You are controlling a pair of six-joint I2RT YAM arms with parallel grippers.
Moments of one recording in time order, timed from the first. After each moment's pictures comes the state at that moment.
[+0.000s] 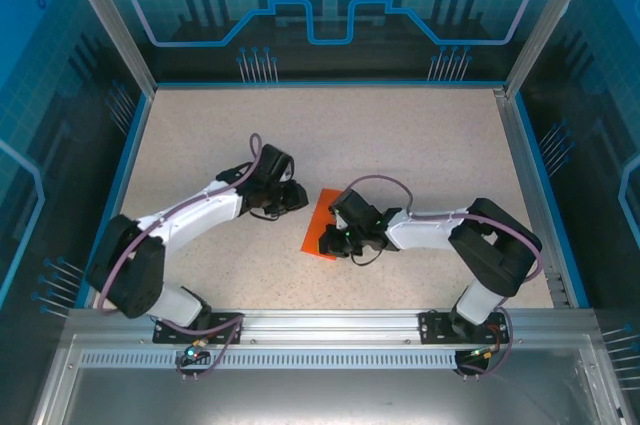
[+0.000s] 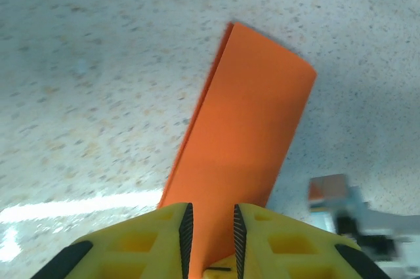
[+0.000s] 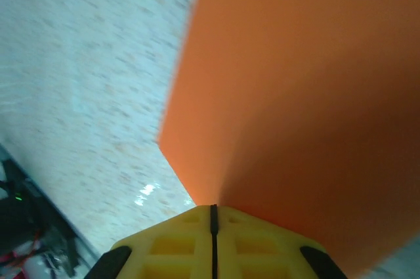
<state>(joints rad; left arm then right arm) -0.53 1.45 0.94 -0.52 0.17 -0.85 0.85 1.65 0.78 -0.08 -0.35 0.92</state>
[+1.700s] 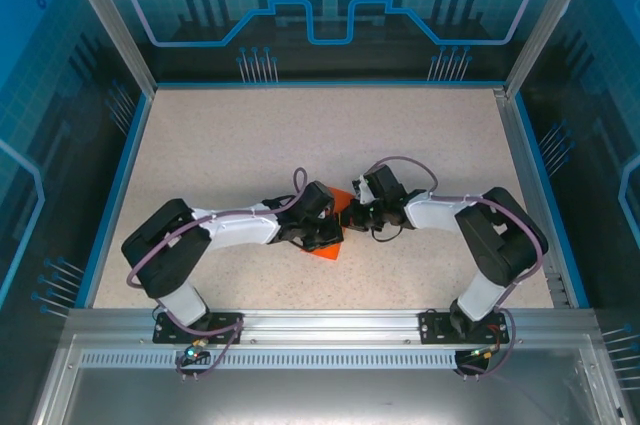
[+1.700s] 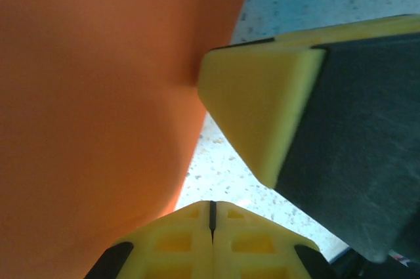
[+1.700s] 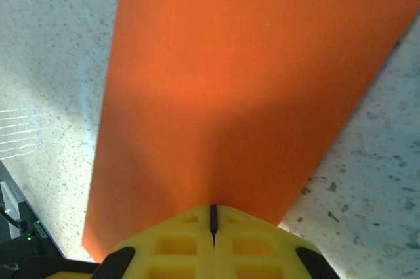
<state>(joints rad) -0.81 1.67 0.86 -0.18 0.28 -1.09 0.57 1.69 0.76 -0.05 -0.48 0.72</state>
